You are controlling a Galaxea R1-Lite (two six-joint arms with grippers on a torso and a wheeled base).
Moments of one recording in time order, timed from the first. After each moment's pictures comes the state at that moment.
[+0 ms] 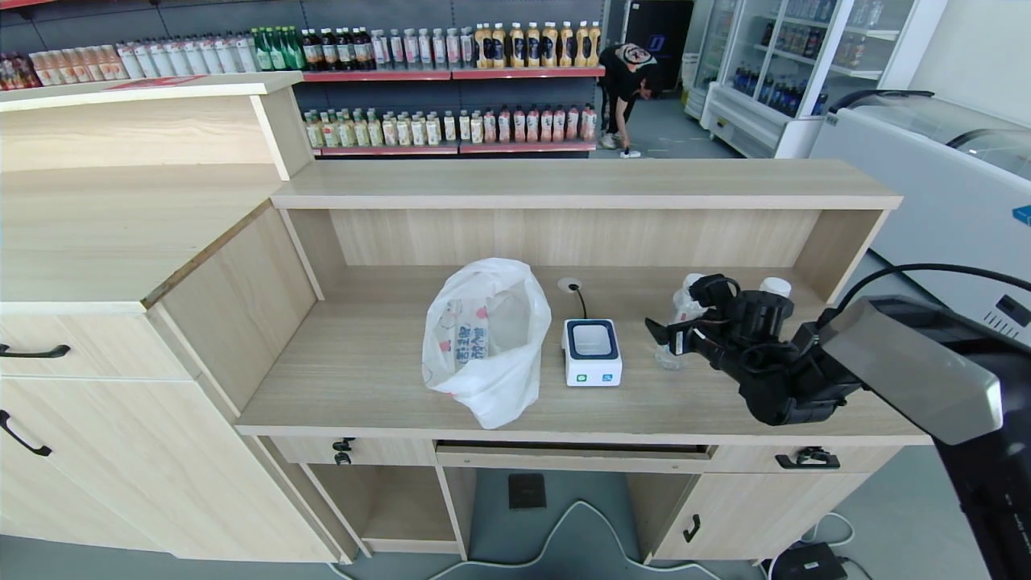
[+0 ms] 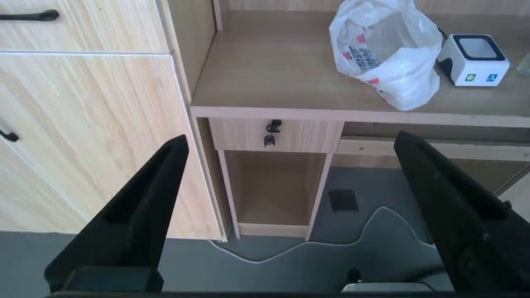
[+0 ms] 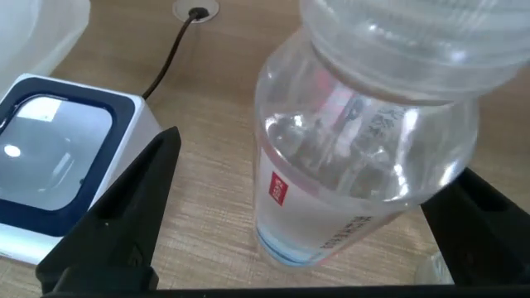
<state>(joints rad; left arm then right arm) 0.00 0.00 0.00 0.00 0.00 0.00 0.12 2.52 -1.35 -1.06 0.10 -0.16</state>
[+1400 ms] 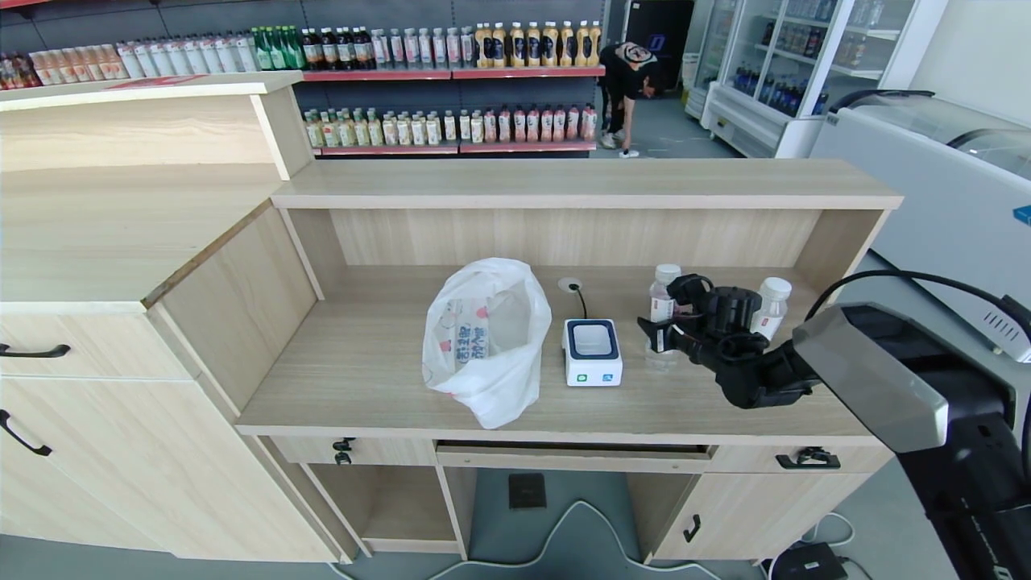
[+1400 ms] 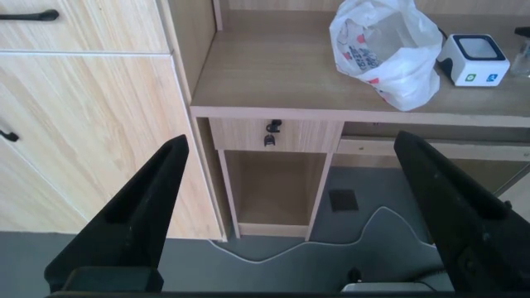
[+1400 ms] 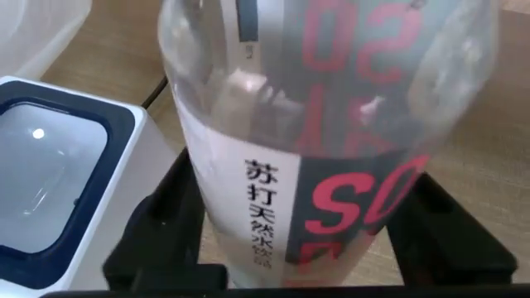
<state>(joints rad) 0.00 0.00 0.00 0.00 0.00 0.00 0.14 2.63 -1.61 -0.86 0.13 -0.15</state>
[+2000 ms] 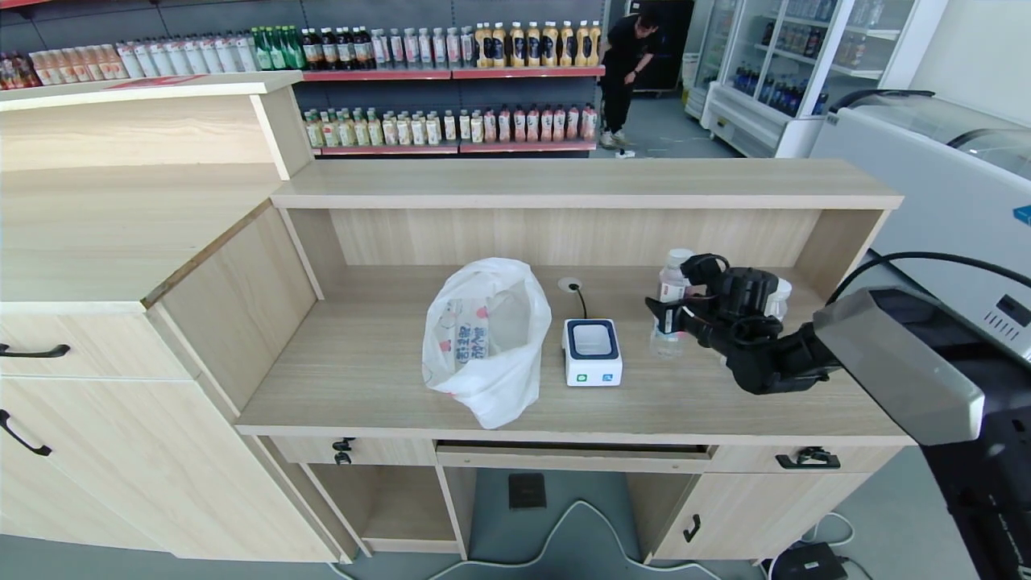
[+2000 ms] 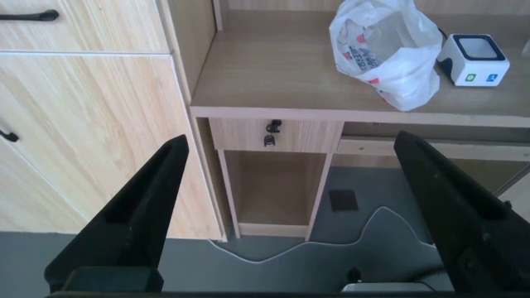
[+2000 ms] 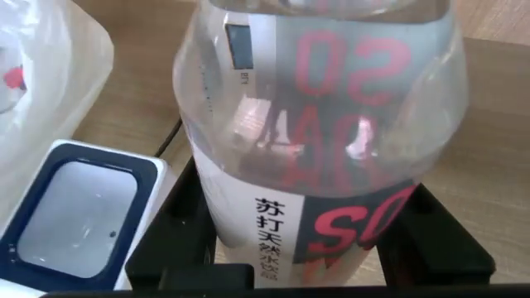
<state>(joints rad) 0.00 0.00 0.00 0.00 0.00 0.00 0.13 2.54 -1.58 -0.86 0.13 -0.08</state>
